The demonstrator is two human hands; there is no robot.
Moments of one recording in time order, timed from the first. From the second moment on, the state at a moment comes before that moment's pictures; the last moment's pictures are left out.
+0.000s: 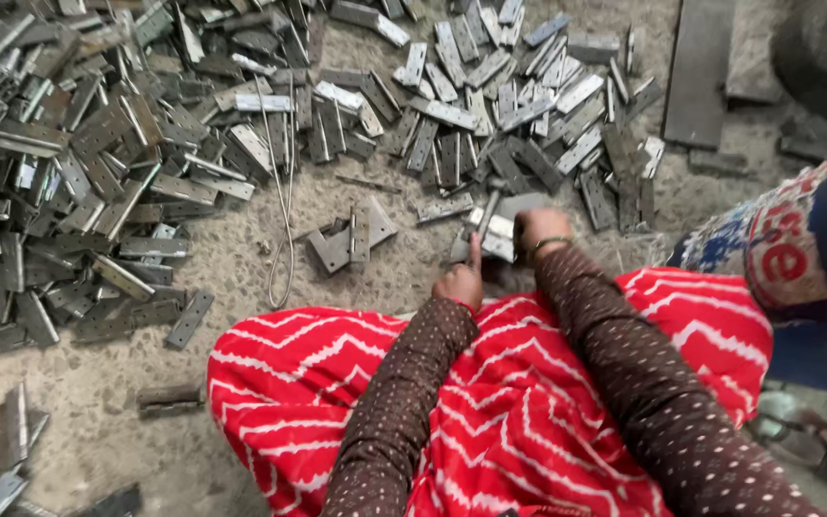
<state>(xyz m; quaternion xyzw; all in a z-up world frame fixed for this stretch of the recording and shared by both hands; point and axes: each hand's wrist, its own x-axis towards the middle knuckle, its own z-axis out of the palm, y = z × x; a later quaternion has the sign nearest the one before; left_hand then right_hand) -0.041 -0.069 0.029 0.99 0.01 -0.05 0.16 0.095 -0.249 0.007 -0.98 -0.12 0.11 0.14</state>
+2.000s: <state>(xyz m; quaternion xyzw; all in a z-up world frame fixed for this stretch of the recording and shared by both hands) -0.068 -0.066 0.110 0.93 -0.05 0.25 0.28 0.077 -0.238 -0.008 -0.92 0.00 0.01 0.39</state>
